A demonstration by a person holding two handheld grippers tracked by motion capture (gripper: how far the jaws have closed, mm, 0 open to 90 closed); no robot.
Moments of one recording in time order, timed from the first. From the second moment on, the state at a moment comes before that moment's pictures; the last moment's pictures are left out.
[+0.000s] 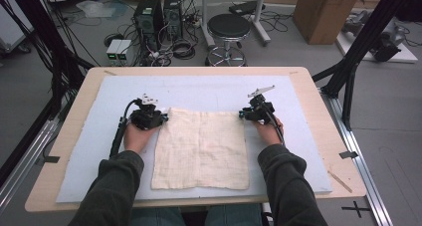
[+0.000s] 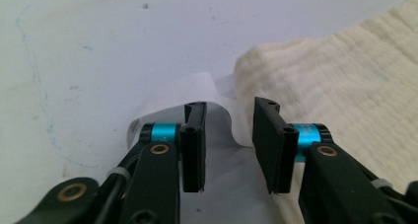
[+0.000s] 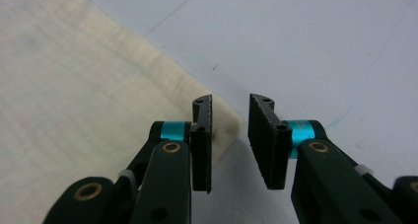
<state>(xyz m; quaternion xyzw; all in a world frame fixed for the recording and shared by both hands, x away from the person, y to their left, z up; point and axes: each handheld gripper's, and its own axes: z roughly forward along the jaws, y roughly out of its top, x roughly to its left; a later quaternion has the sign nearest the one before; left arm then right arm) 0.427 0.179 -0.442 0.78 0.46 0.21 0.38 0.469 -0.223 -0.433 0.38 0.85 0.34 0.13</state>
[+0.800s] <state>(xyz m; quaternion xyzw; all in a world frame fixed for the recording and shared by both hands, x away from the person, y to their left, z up) 0.423 0.173 -0.431 0.79 0.40 0.22 0.40 0.471 -0.209 -0.430 0.37 0.84 0.35 0.15</state>
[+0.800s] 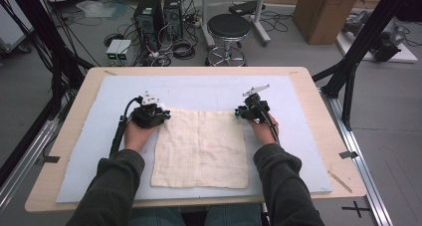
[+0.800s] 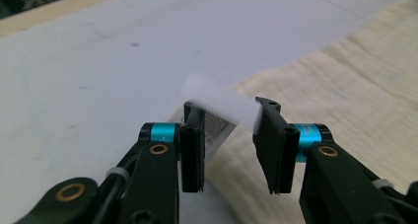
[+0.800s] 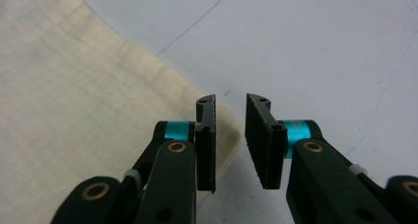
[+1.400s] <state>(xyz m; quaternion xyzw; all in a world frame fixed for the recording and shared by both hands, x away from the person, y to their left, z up) 0.409 0.174 -0.418 0.81 0.38 0.17 0.42 0.462 -0.211 -0.419 0.37 0.84 0.38 0.12</state>
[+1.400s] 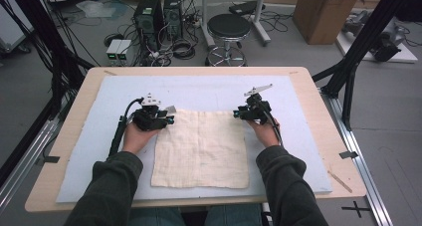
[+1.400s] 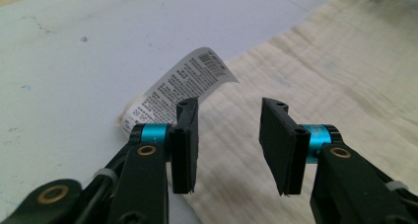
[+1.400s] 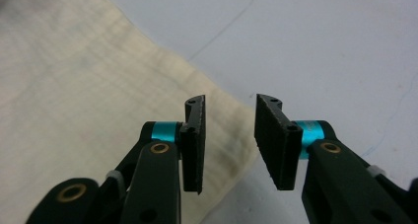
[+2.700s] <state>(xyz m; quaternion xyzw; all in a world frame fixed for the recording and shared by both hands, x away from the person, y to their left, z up) 0.401 0.195 -0.409 0.79 0.40 0.18 0.43 0.452 -0.211 -0.406 0.35 0.83 0.42 0.10</state>
